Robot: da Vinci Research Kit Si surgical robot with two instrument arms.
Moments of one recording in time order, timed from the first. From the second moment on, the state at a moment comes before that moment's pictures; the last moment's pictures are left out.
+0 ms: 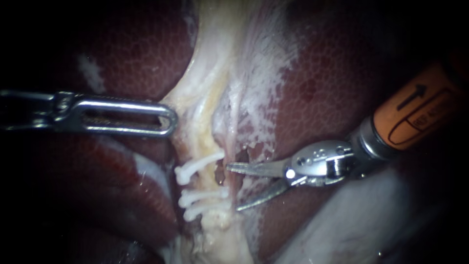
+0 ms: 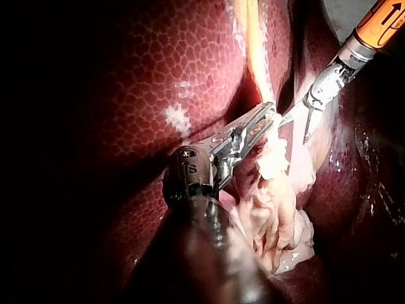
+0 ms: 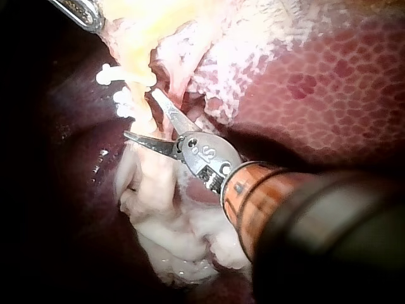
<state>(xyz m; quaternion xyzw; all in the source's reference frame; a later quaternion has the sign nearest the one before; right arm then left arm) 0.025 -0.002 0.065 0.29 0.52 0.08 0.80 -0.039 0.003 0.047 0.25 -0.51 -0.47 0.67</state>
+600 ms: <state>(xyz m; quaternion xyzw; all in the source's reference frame) 0.027 -0.003 0.065 0.30 0.52 0.07 0.80 -0.039 0.003 0.047 0.25 -0.51 -0.47 0.67</state>
